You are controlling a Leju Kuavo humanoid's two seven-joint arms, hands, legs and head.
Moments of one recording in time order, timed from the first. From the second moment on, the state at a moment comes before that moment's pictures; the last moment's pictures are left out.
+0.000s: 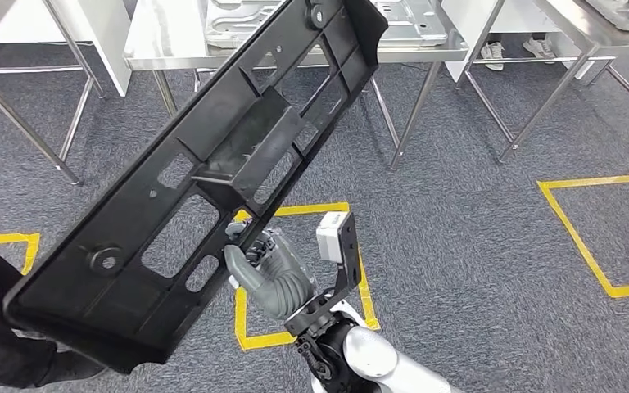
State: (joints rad) left arm -0.11 -0.02 -0.96 -0.22 1.07 0.13 -0.31; right arm -0.38 -0.05 0.91 -1.66 -0.65 -0.33 -0.18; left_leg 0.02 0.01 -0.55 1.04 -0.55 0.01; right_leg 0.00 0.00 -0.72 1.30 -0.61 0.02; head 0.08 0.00
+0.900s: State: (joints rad) left arm -0.10 -0.01 -0.94 -0.22 1.10 0.12 -0.32; right arm -0.39 -0.05 0.90 -1.66 -0.65 -0.34 -0.20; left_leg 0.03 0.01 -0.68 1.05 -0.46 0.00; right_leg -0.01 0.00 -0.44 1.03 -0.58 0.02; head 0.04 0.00
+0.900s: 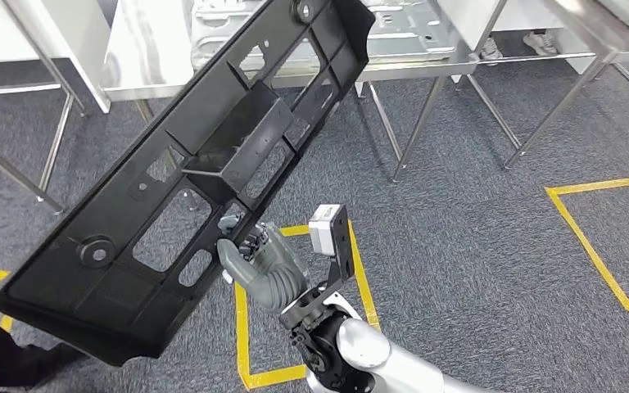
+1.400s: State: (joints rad) left arm -0.11 -0.02 -0.93 -0.22 1.11 0.12 -0.35; right arm -0.40 -0.10 0.83 -1.68 -0.69 -0.46 -0.18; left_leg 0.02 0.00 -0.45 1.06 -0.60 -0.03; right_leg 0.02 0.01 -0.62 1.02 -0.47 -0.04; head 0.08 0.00
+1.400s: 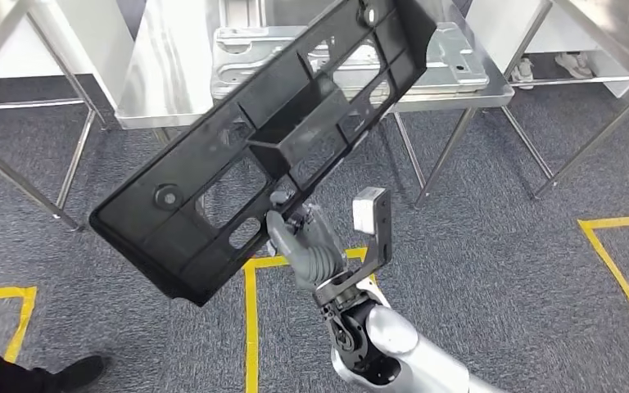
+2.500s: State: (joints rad) left arm -0.17 0.04 -0.93 -0.23 1.04 0.17 -0.32; right arm -0.38 -0.38 0.63 -1.83 -0.62 -0.67 -0.03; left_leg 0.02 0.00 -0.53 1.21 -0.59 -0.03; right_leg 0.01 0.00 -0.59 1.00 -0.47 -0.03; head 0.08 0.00
